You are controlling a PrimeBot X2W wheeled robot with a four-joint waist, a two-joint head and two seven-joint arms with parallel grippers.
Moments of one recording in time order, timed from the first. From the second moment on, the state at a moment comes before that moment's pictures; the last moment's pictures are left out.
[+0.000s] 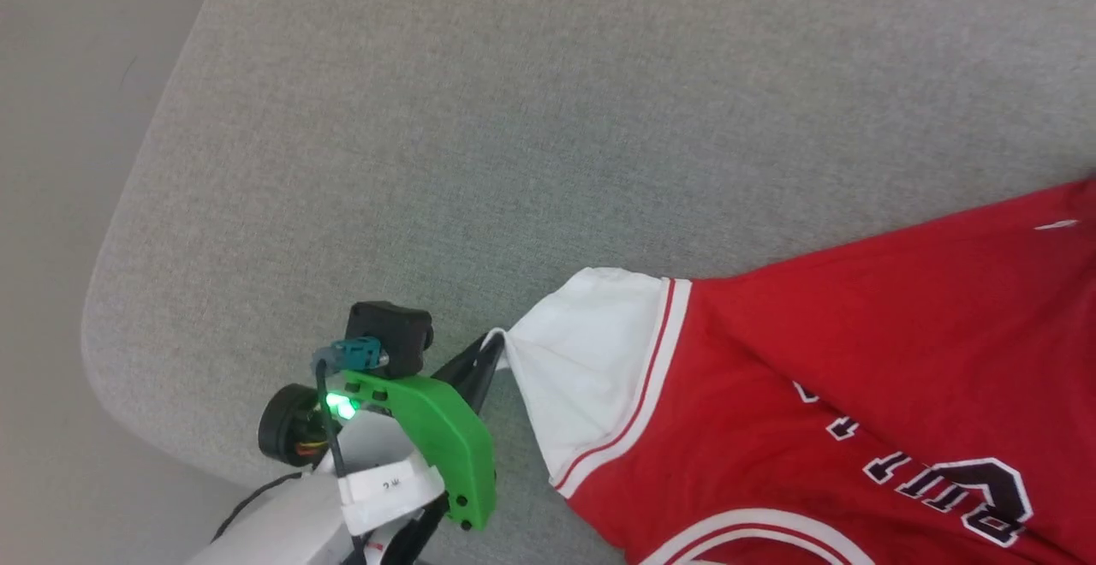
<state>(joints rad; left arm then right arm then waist) -0.35 0.54 -0.82 -0.24 -0.82 0.40 0.25 -0.60 -0.75 0.17 0.15 0.56 0.13 1.22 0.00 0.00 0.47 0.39</state>
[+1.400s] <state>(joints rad) -0.79 0.76 -0.45 -0.35 -0.86 0.35 0.26 -0.68 -0.78 0.17 -0.07 0.91 0.13 0.64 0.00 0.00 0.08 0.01</state>
